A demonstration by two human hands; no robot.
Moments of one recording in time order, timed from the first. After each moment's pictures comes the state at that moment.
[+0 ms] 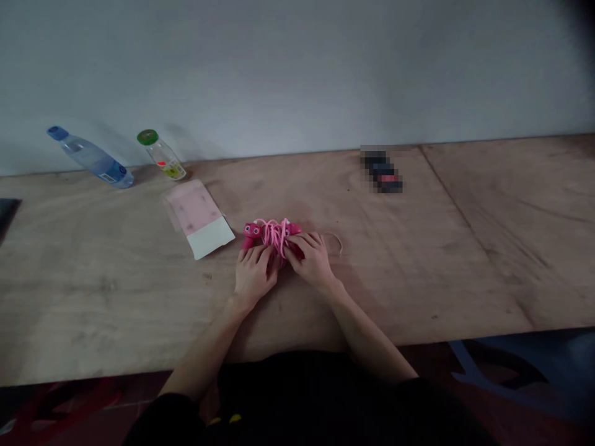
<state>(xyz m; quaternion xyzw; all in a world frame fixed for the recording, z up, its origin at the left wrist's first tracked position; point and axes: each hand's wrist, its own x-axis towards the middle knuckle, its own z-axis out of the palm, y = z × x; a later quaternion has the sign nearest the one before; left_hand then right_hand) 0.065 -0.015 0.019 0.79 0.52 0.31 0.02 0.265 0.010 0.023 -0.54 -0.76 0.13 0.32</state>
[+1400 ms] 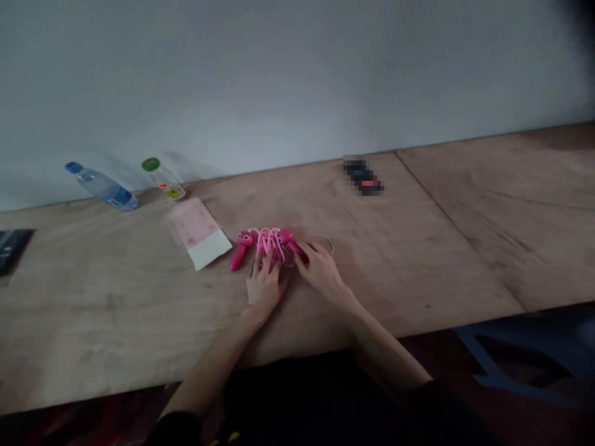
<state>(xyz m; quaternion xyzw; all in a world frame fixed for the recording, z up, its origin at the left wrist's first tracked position) 0.096 -0.036 0.005 0.80 0.54 0.27 -0.01 0.291 -0.010 0.023 -0.59 -0.74 0.15 0.29</state>
